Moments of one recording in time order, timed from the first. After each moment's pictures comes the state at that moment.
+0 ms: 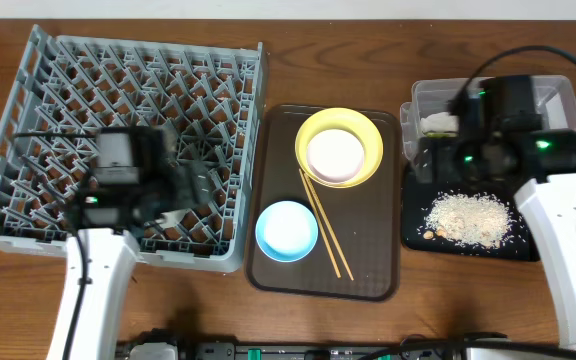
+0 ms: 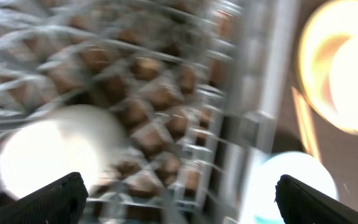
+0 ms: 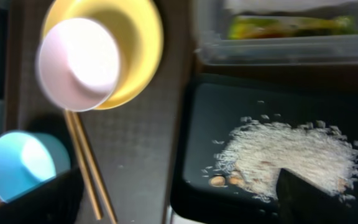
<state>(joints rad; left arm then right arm) -0.03 1.19 0.99 -0.87 0.18 -0.20 0.07 1.41 1.33 -1.09 -0.15 0.15</state>
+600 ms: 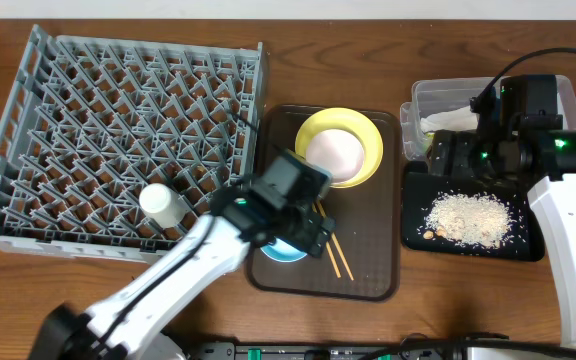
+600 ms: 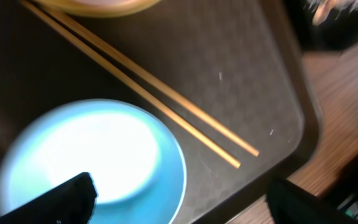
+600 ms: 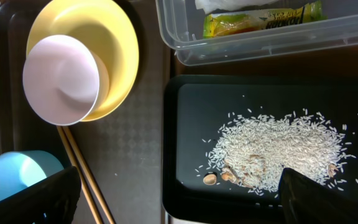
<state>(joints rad) -0.71 1.44 0.99 -0.70 0.23 -0.20 0.02 1.41 1.33 -1.09 -0.15 0.19</state>
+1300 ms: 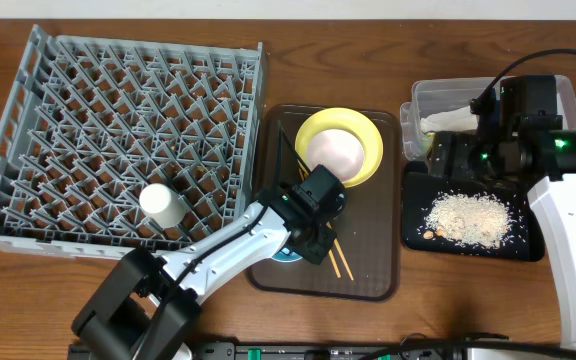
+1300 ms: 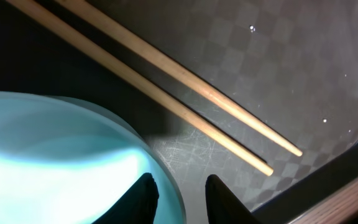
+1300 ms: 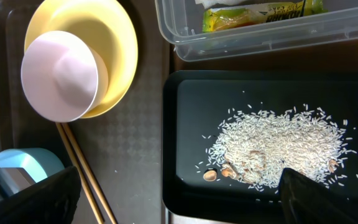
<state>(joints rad) -0.78 1.66 0.99 -0.67 0.20 -0.22 0.02 1.41 1.33 -1.10 -0.15 0.19</state>
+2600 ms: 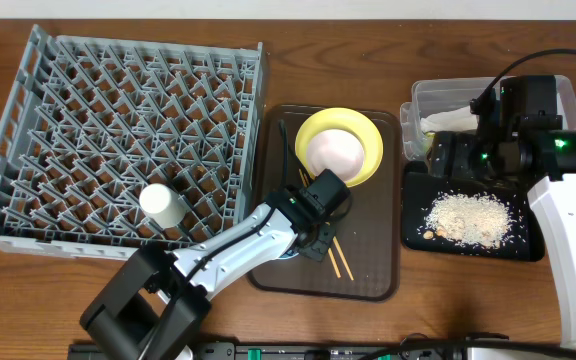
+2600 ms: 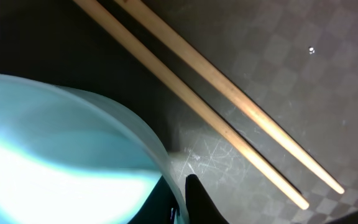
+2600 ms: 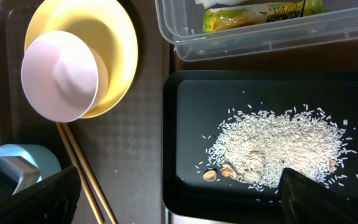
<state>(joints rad) -0.81 1.69 0.99 -0.66 0.07 -0.34 0.02 1.41 1.33 -1.10 -0.15 0.19</state>
